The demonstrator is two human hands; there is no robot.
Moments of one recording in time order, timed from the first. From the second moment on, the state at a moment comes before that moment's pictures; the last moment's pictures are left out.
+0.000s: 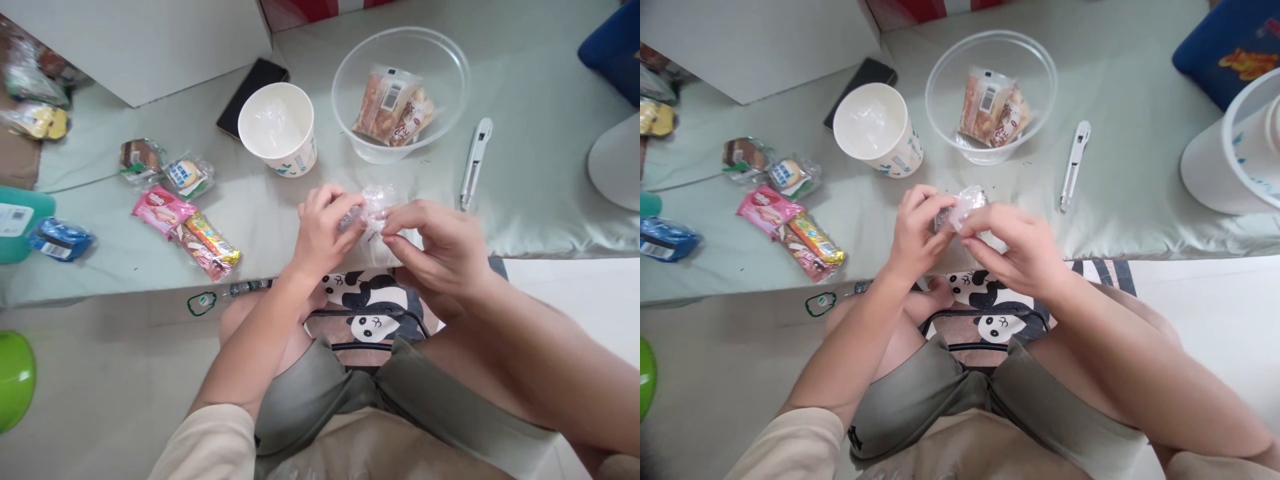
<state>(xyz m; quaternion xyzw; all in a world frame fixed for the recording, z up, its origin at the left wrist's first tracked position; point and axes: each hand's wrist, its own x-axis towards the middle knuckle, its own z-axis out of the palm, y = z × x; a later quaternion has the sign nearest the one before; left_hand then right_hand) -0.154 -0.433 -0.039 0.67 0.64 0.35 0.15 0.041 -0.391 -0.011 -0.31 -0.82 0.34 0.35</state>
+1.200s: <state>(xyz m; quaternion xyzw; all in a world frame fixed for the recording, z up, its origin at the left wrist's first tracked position) -0.199 -0.454 -0.018 0.58 0.72 0.38 0.02 0.024 -0.377 -0.039 -0.32 -0.89 0.22 0.24</state>
